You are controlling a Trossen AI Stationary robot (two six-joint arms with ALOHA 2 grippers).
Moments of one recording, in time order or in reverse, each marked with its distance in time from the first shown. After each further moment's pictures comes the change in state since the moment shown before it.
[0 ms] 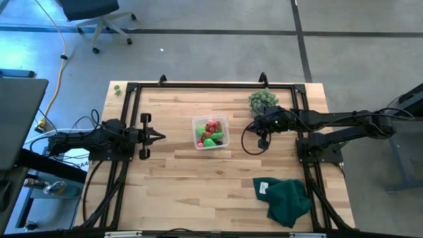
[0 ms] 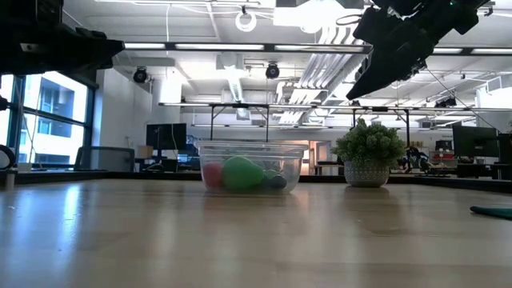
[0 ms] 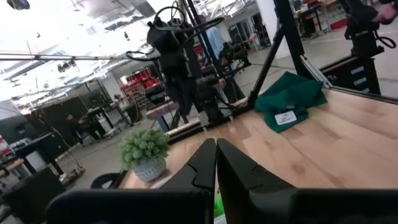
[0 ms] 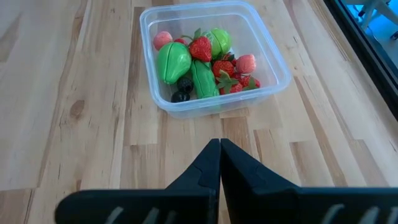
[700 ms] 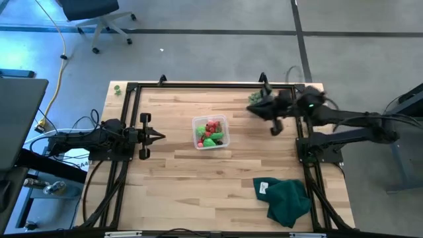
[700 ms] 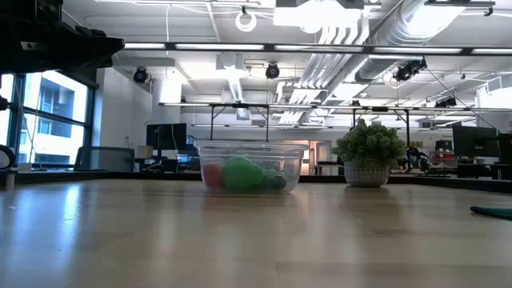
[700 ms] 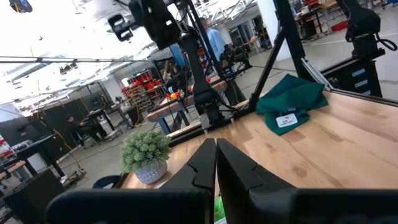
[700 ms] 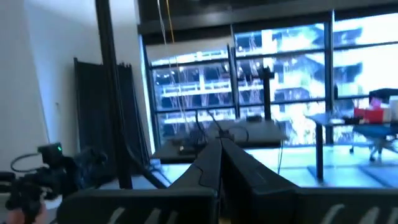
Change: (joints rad) left arm 0.000 0.000 0.000 0.009 0.000 0.000; right arm -0.072 -0.089 0.098 0.771 -0.353 0.238
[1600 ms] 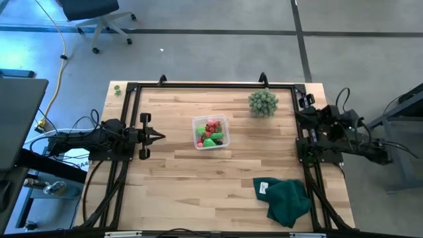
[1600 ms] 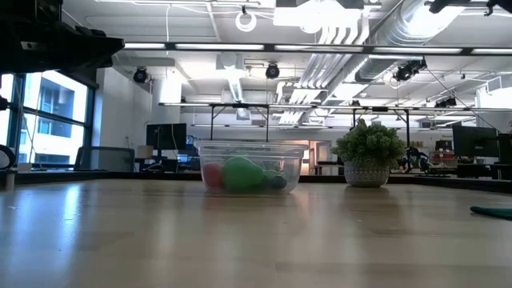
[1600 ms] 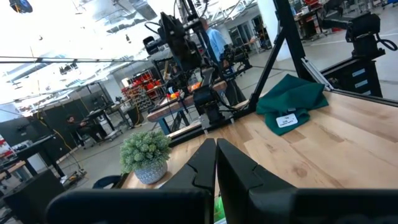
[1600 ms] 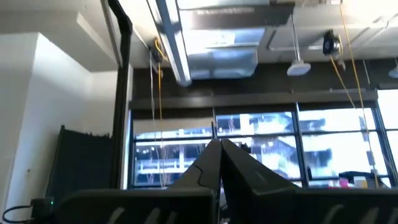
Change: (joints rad) left arm 0.000 0.000 0.000 0.000 0.000 0.000; right arm -0.045 -0.786 -0.474 0.050 0.106 0.032
